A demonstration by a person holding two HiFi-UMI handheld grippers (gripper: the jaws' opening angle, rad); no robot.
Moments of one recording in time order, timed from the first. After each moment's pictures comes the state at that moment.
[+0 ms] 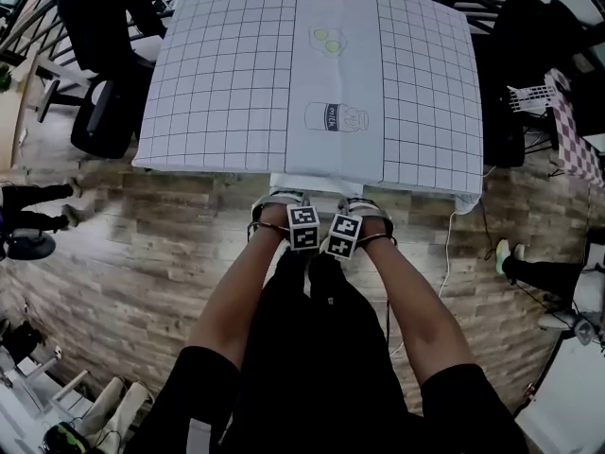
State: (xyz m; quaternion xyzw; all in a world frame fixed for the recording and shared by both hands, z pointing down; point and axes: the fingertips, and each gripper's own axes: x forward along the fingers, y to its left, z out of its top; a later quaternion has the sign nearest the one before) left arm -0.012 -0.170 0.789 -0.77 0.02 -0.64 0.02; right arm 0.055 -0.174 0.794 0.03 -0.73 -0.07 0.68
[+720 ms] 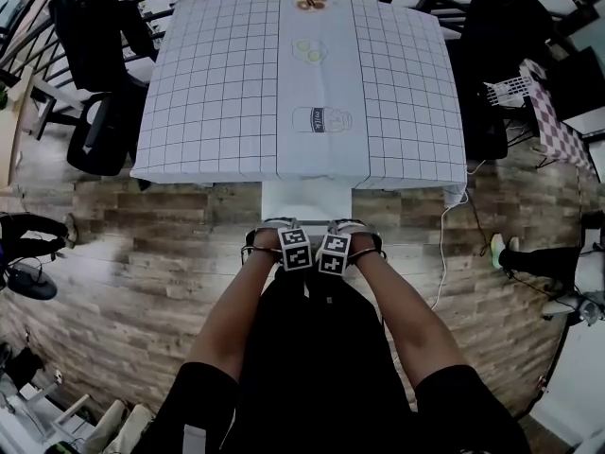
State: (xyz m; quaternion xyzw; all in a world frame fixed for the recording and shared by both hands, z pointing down) left arm -0.014 -0.082 0.784 -0.77 0.00 -0.64 -0.03; right arm 0.053 -0.087 0.791 0.00 -0.73 -0.05 0.68
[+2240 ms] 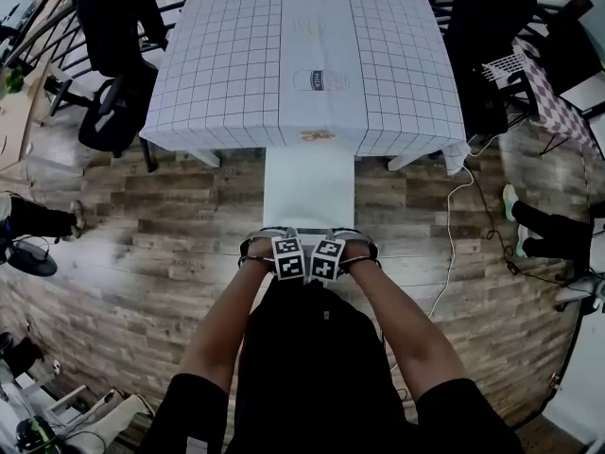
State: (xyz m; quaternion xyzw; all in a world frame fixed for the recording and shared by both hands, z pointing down) left arm -0.016 0.100 0.782 -0.77 0.01 -0.64 -0.02; right arm 0.052 0.097 0.792 0.01 -0.73 0.00 0.69
